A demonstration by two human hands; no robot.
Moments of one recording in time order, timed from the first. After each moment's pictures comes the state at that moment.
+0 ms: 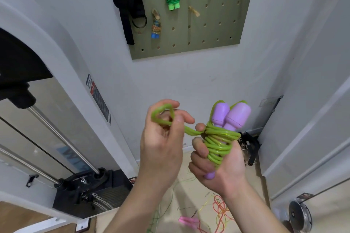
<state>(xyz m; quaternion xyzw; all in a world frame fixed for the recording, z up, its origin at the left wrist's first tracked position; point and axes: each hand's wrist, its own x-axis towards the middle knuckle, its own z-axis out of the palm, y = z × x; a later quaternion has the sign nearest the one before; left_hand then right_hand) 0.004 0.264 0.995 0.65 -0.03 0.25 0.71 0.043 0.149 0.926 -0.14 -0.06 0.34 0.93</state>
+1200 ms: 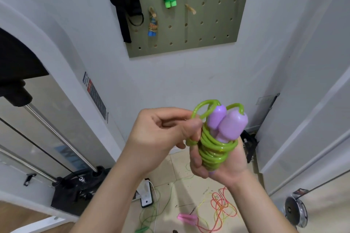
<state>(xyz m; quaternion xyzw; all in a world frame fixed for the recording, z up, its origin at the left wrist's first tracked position) 0.001 0.284 1.021 0.70 -0.10 0.04 0.70 0.045 0.135 0.936 -0.28 -0.19 0.37 0.87</state>
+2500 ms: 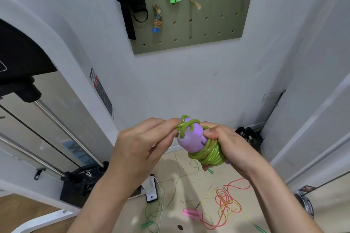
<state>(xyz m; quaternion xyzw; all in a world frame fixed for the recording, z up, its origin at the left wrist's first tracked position) -0.015 0.327 0.980 0.89 -0.20 0.31 0.27 0.034 0.128 0.967 -0.67 -0.15 0.24 0.69</state>
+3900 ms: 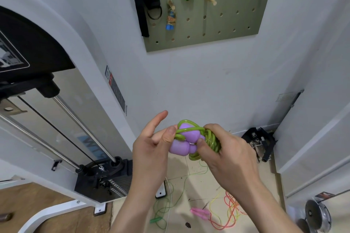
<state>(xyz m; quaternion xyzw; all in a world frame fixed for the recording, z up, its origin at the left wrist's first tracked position) -0.022 0.311 0.960 0.70 0.09 0.20 0.67 0.010 0.159 0.945 -0.92 -0.13 -0.09 0.35</state>
